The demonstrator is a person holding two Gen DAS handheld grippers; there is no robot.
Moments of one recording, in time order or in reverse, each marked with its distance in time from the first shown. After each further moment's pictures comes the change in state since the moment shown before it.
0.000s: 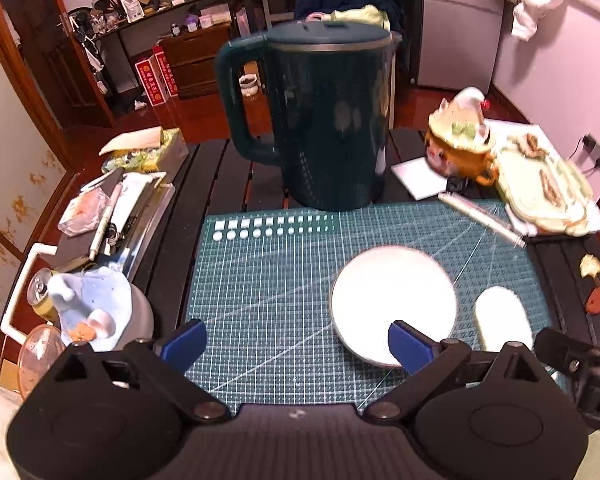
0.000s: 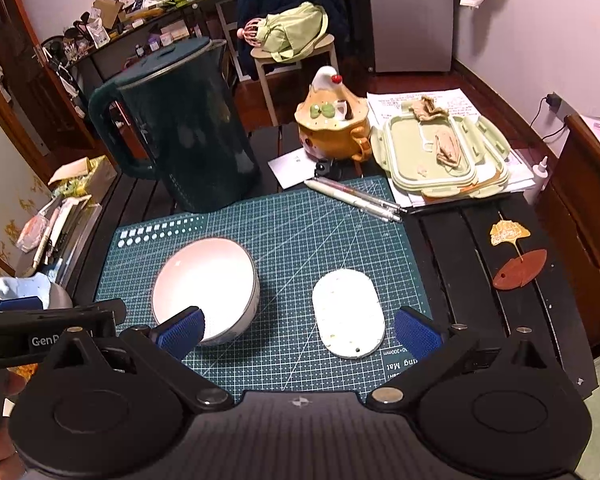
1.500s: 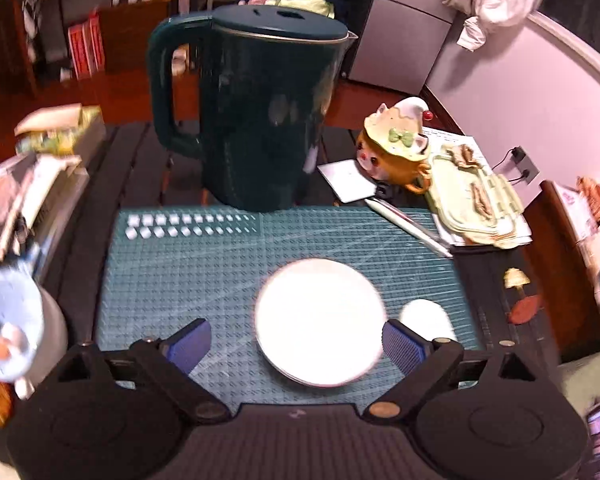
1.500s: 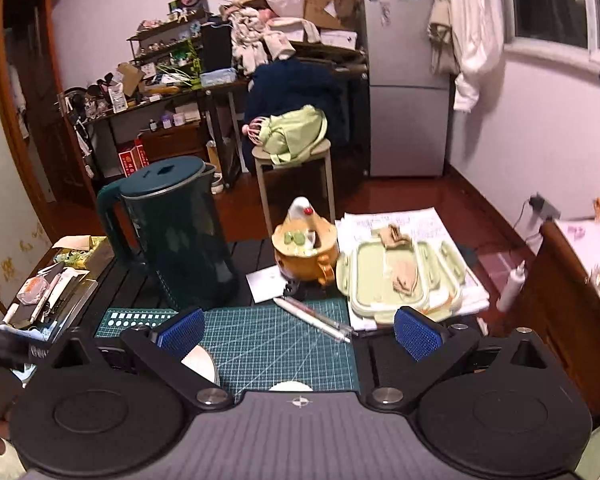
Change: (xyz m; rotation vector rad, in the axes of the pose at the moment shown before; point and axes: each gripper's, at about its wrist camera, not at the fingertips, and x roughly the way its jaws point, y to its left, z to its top) left arm 0.047 0.008 0.010 -0.031 0.089 -0.332; right arm -0.054 -0.042 0.029 -0.106 -0.321 -0.018
